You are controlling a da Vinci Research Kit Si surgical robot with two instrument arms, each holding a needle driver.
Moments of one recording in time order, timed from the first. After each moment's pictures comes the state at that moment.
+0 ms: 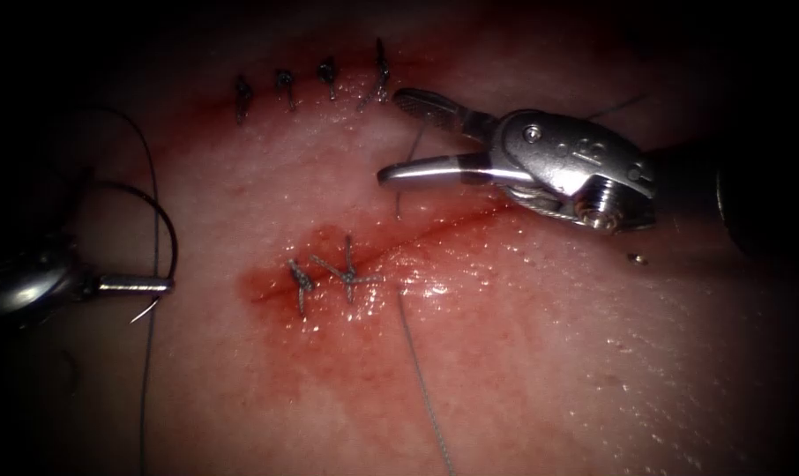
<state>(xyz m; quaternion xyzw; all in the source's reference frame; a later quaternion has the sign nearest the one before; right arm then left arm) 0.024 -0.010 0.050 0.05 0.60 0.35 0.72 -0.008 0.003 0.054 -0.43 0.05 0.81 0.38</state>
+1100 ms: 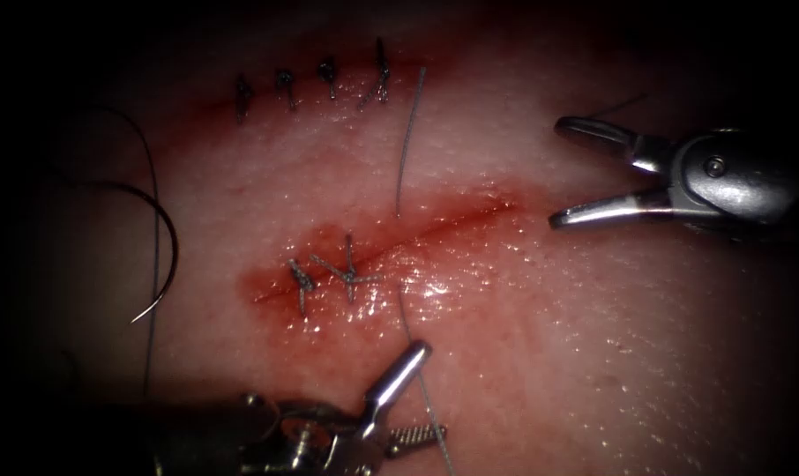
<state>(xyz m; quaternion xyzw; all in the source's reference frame) 0.017 -0.011 0.044 -0.02 0.57 0.28 0.77 -0.031 -0.009 0.056 -0.42 0.26 0.86 -0.12</state>
